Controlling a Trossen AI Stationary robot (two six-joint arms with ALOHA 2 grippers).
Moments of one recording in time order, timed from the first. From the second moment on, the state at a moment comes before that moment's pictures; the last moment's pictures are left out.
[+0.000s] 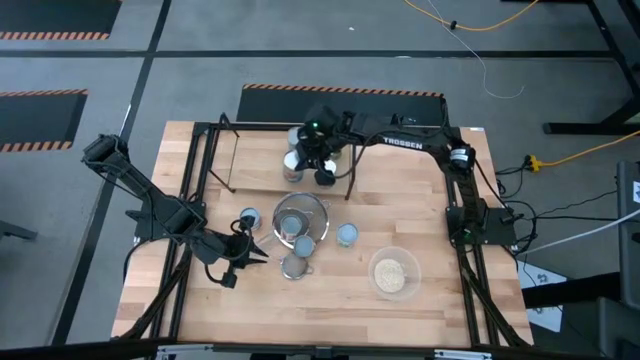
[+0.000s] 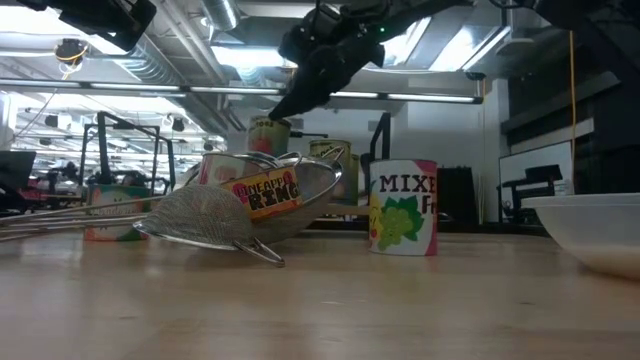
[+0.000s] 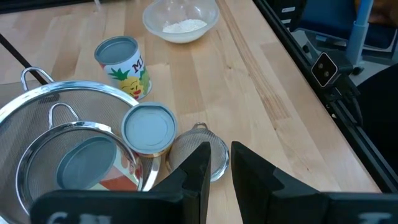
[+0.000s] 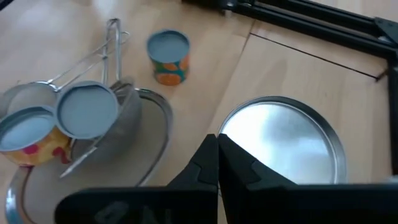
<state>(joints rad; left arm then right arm) -0.65 1.05 0.66 -0.22 -0.40 -0.25 -0.34 2.09 1.87 -0.63 -0.48 -0.56</state>
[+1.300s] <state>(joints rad) -0.65 1.05 0.67 -0.22 -0.41 -0.25 -0.33 2.15 1.88 -0.65 -0.44 -0.58</state>
